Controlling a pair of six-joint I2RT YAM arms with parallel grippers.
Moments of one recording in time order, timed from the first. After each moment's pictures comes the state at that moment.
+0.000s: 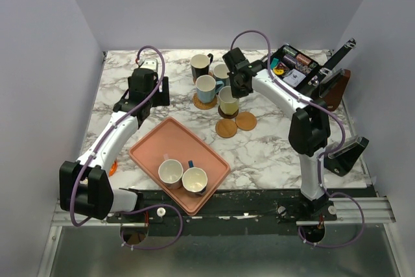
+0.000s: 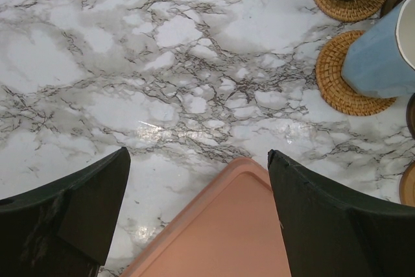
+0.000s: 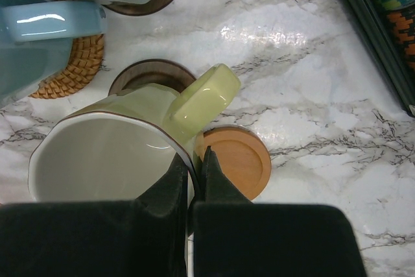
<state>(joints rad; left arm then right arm) -0.24 1.32 1.04 -0.32 -0.21 -0.15 0.56 2.08 1.89 -0.87 0.29 0.34</state>
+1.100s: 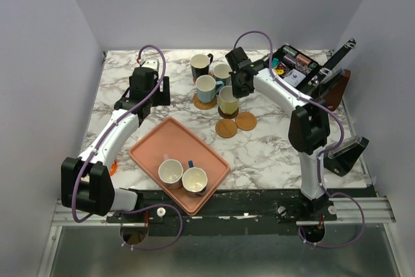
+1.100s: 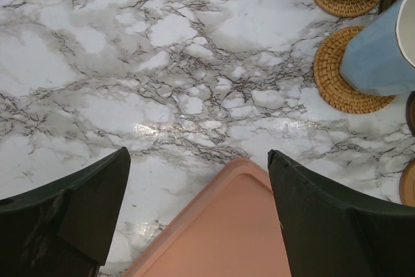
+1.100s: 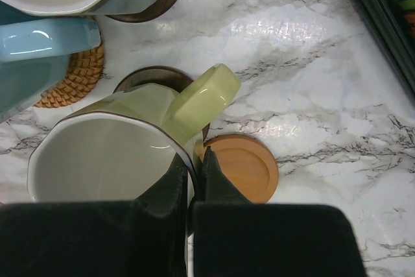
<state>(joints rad) -0.23 1.35 1.05 -0.32 -0.18 -0.14 0.53 2.10 1.89 -0.85 0.24 0.37</state>
